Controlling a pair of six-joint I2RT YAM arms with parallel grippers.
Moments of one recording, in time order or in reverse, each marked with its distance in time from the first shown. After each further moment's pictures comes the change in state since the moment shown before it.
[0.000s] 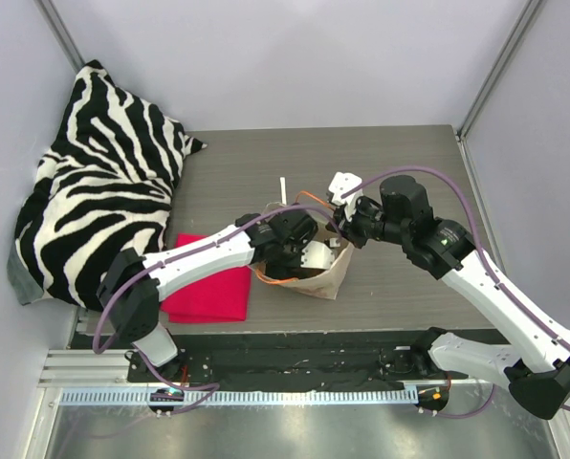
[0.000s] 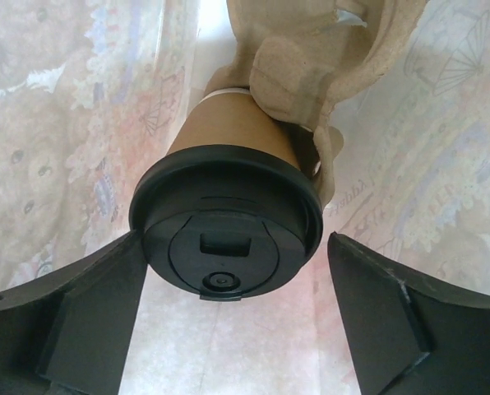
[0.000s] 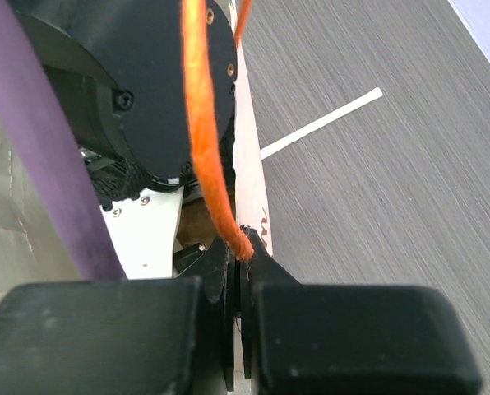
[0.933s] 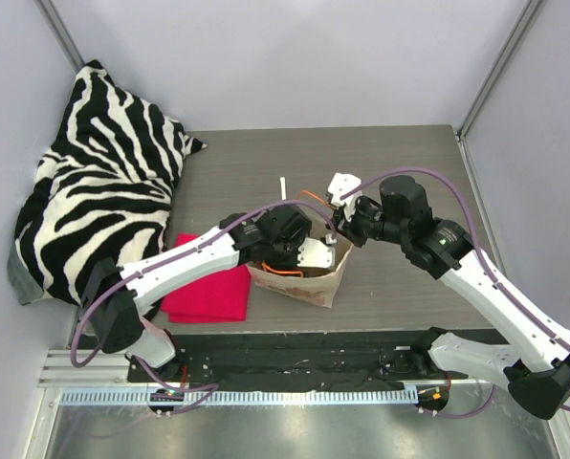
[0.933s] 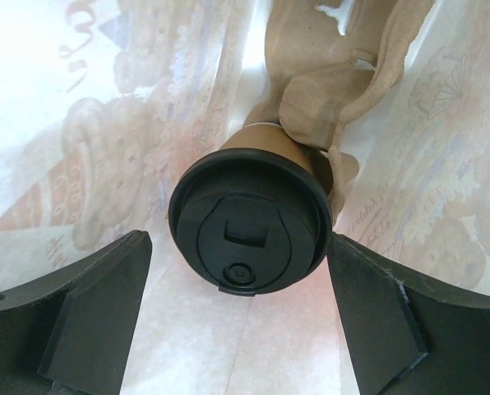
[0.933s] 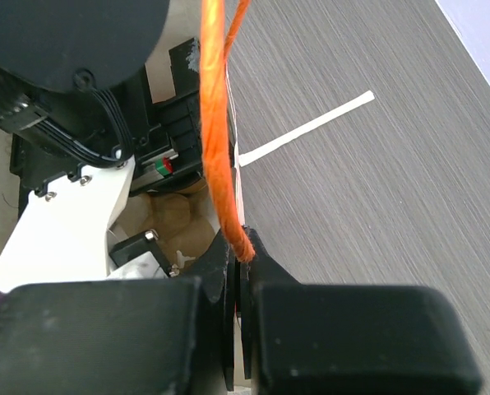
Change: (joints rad) left arm 0.000 -0.101 -0.003 -0.027 0.076 -0.031; right arm -0.010 0.001 -0.014 0.025 0.004 -0.028
